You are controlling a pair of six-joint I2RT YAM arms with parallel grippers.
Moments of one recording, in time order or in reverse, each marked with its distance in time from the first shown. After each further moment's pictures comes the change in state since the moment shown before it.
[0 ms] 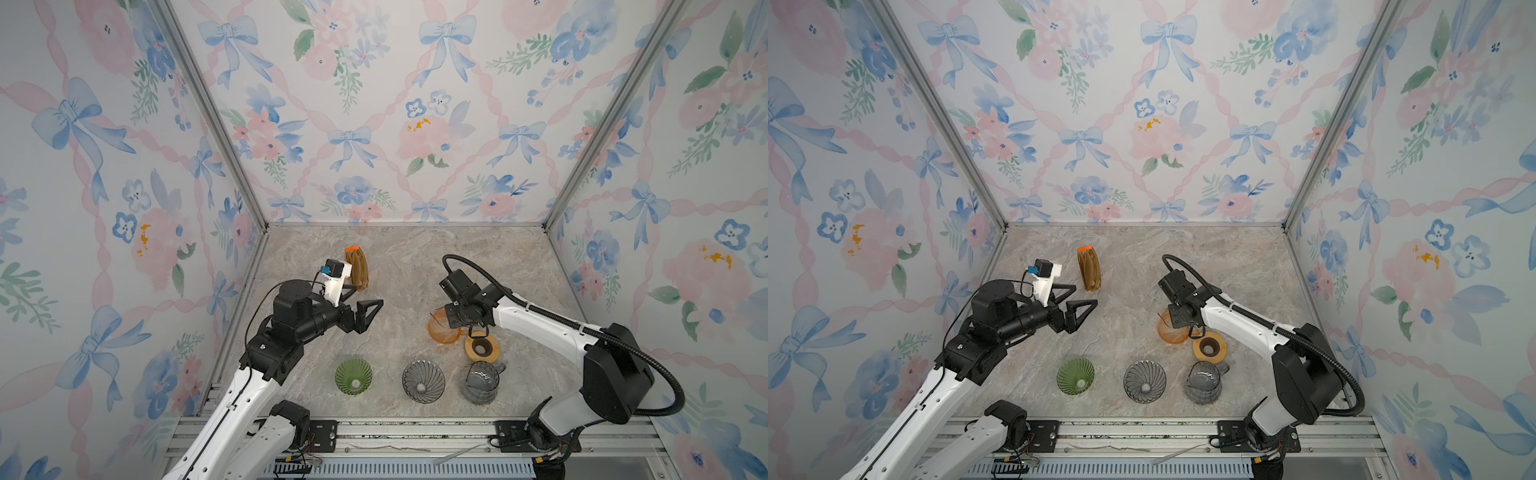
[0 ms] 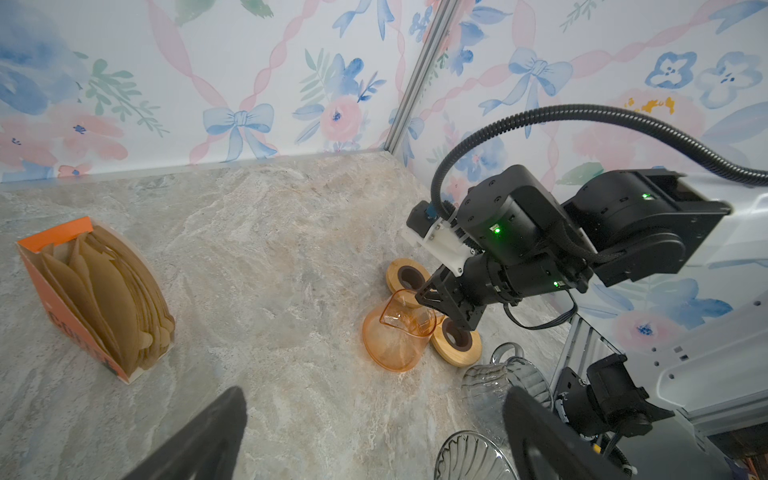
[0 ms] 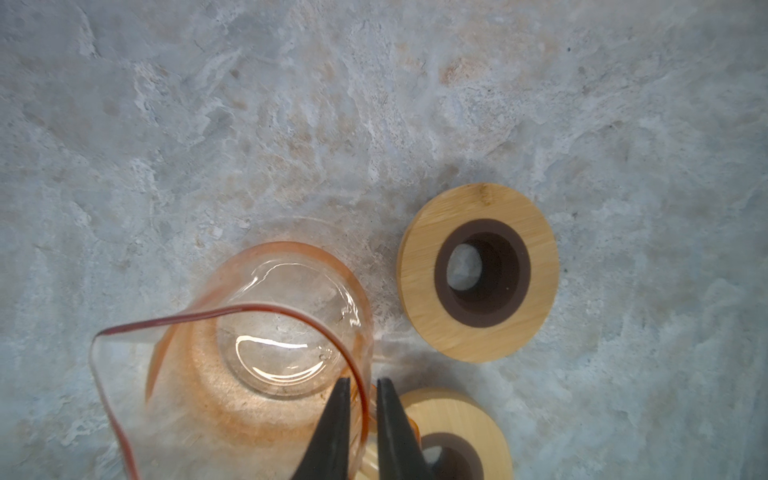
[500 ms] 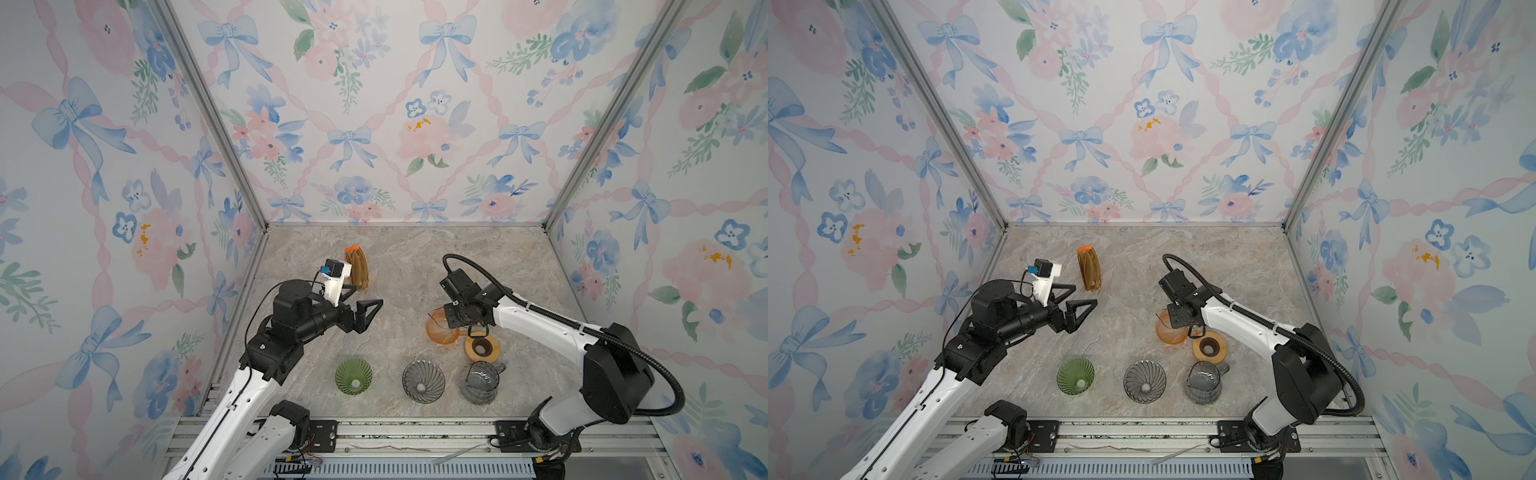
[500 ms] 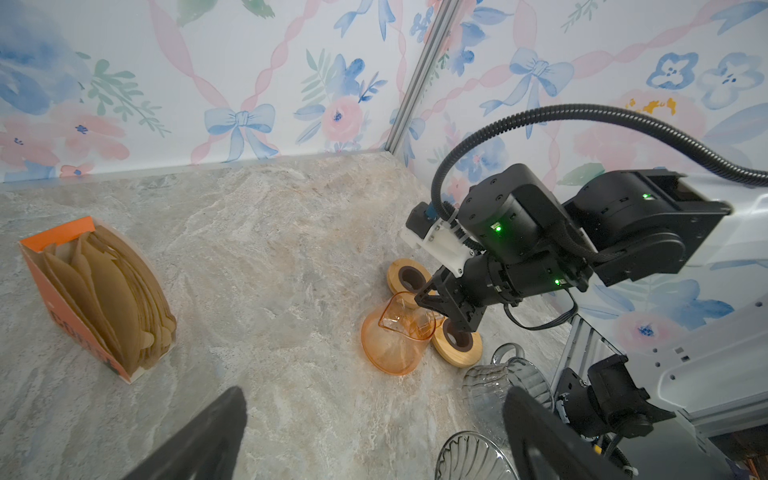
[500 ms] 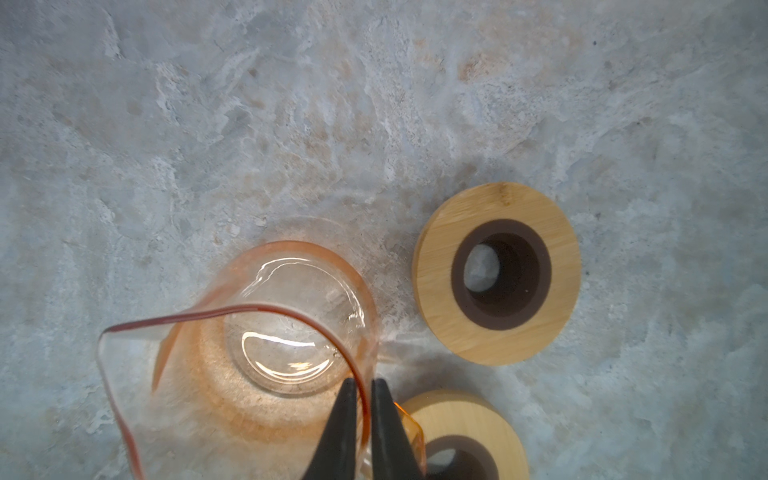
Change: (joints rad) left arm 0.002 0.000 0.000 0.000 0.000 0.000; right arm -0.002 0.000 0.000 0.010 -0.034 0.001
